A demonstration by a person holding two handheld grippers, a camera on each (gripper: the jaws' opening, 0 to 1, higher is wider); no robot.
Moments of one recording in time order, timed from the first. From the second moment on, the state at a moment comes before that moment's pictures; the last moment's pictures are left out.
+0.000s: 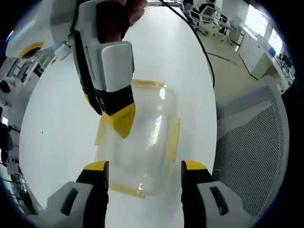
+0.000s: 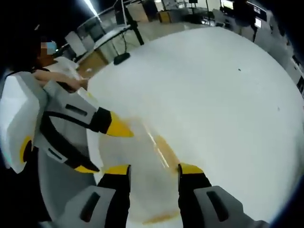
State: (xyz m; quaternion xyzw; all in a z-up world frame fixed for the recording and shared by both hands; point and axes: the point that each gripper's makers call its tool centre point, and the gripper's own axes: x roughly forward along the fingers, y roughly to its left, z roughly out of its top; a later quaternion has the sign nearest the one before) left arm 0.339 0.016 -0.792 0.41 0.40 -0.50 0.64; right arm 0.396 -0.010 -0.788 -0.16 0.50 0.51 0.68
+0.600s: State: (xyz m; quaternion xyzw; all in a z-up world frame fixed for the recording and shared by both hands) left arm 0.336 0.007 -0.790 0.42 0.39 -0.50 0.65; right arm 0.399 -0.007 -0.780 -0.21 0.49 0.55 0.64
